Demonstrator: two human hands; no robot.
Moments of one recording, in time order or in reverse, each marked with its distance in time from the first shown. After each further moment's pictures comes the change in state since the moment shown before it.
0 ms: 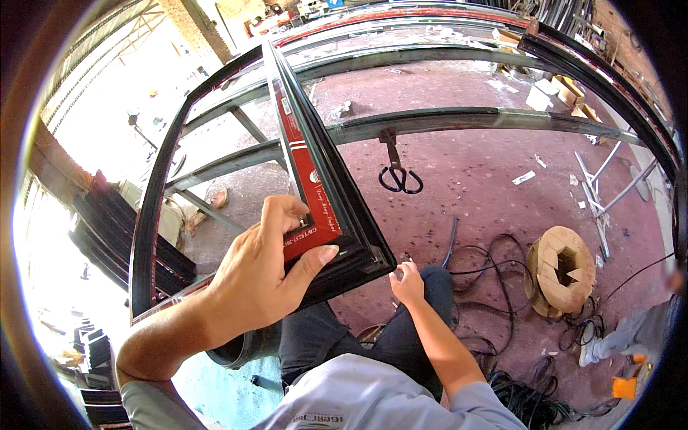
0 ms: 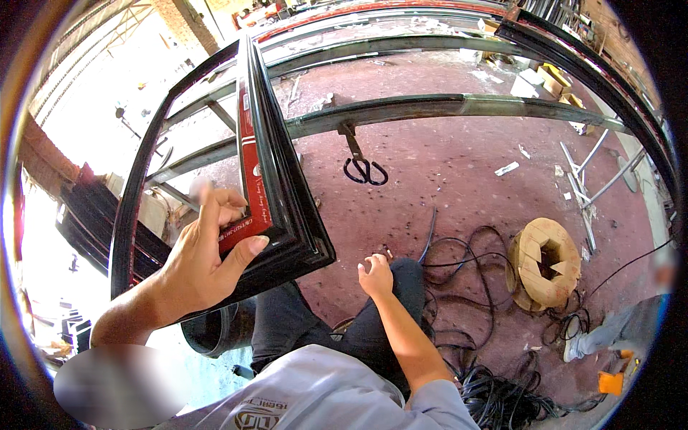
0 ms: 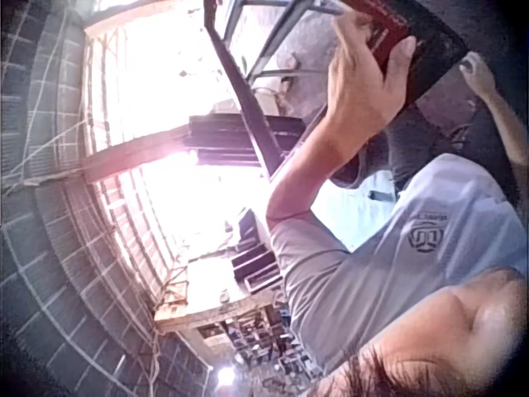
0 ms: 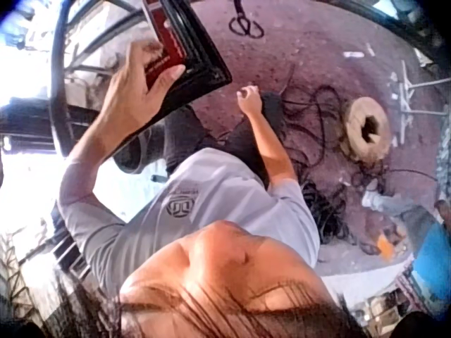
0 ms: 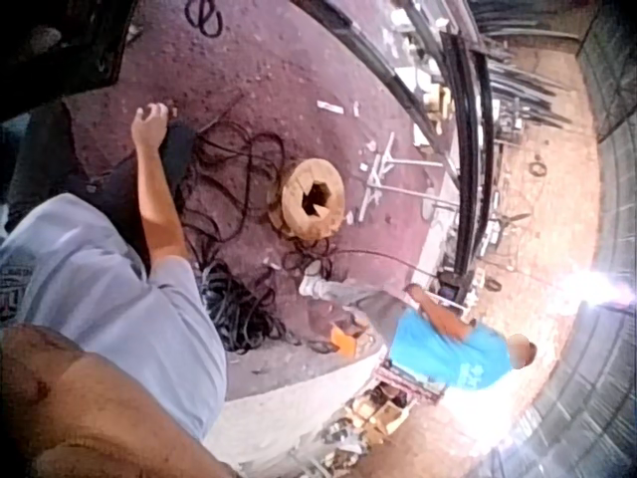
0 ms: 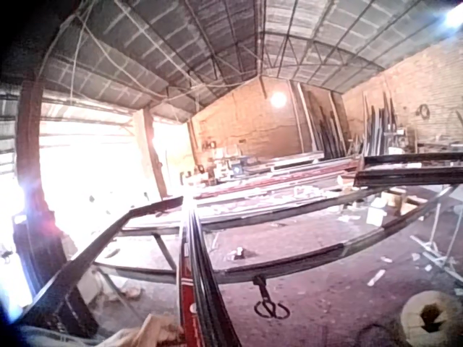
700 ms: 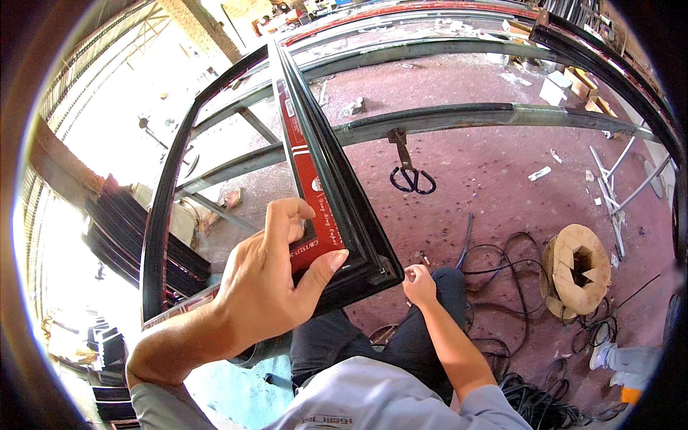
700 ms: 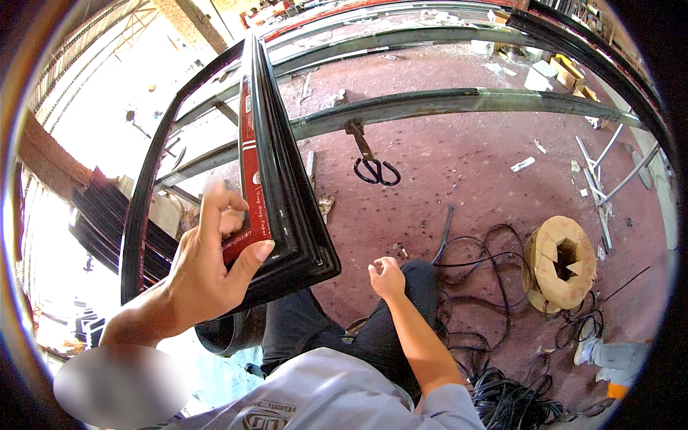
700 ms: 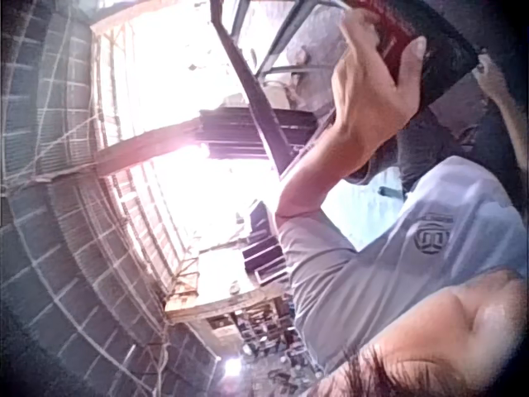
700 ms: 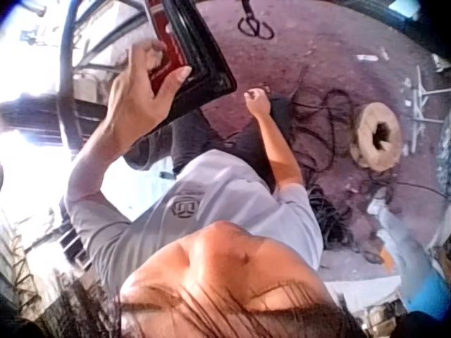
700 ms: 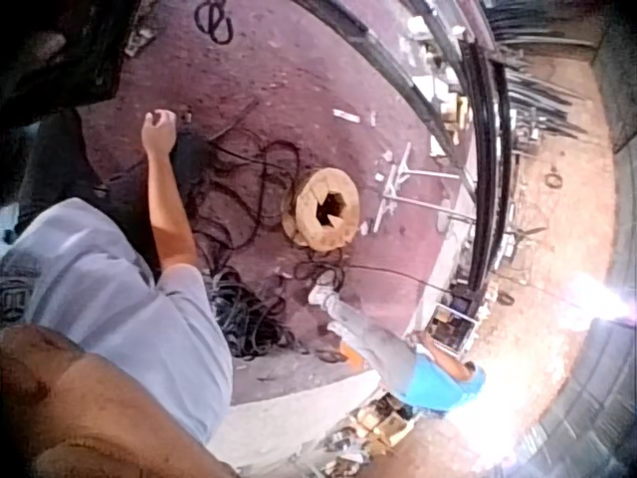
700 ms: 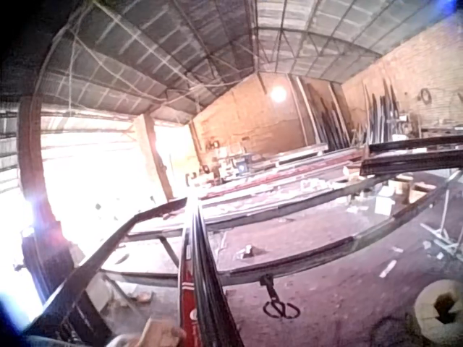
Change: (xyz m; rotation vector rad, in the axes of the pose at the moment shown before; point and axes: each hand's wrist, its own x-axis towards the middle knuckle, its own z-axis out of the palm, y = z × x) left_hand 0.009 0.004 0.006 0.086 0.038 -0.043; right_hand 0.004 -0.004 -0.002 0.097 -0.078 0.056
